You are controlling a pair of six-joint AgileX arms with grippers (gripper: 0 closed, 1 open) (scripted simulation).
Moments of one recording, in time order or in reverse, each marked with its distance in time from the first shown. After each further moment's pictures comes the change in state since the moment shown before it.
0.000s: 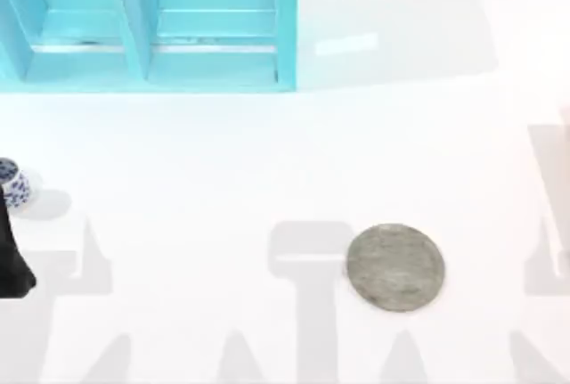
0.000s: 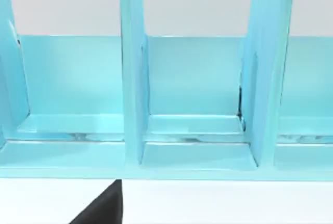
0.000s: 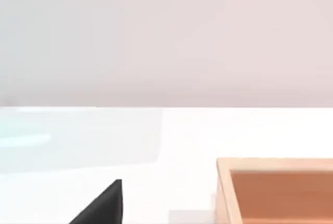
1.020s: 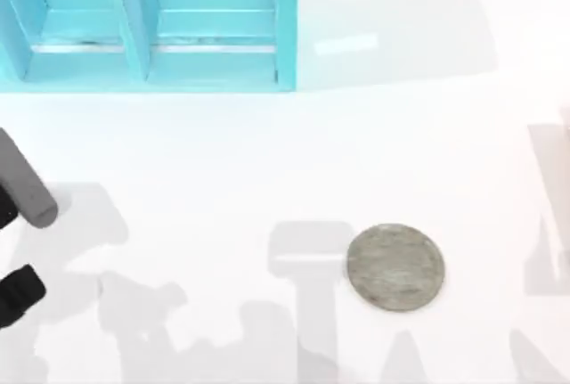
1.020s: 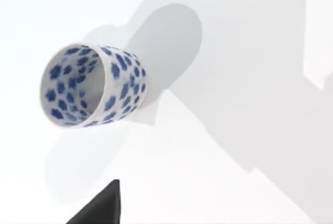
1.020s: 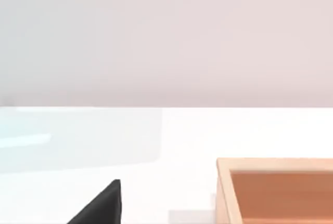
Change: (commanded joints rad) left arm -0.033 1.040 0.624 -0.596 0.009 0.919; right arm 0.000 0.000 0.000 0.000 0.000 0.000
